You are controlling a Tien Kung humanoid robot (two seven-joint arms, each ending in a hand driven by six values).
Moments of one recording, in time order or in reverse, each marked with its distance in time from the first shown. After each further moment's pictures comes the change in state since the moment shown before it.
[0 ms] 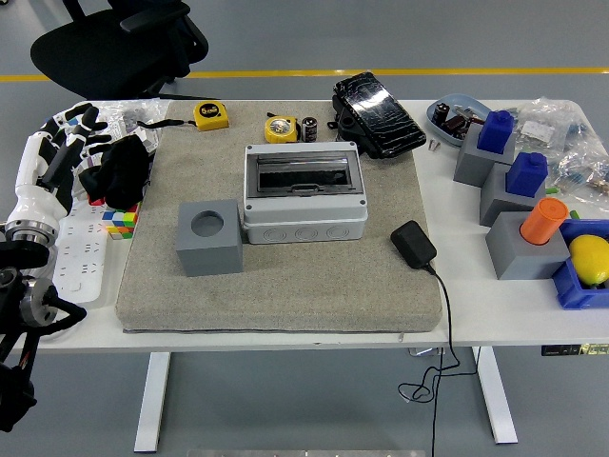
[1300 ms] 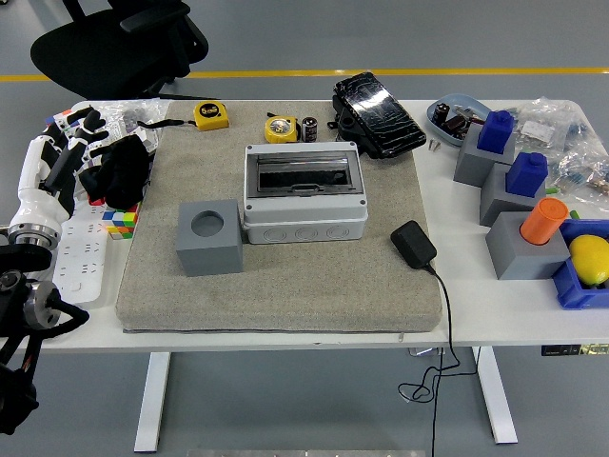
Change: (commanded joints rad) left arm 0.001 -0.007 0.001 0.006 0.001 0.008 -0.014; right arm -0.007 -0.001 -0.010 -0.003 0.002 0.017 -0.022
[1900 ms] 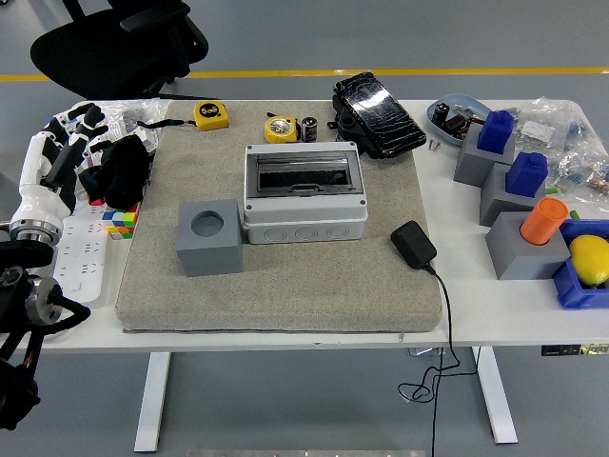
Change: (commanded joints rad) left arm -0.016 0.002 0.009 0.012 0.002 0.001 -0.001; right arm 0.006 -0.006 -0.012 0.000 0.006 0.002 0.001
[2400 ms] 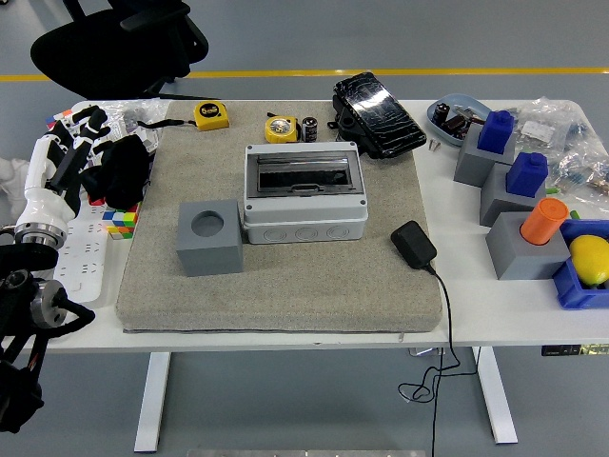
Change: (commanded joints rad) left arm 0.006 -0.006 0.009 0.002 -0.003 0.007 -0.011; right arm -0.007 0.002 0.008 -0.001 0.002 0.002 0.004
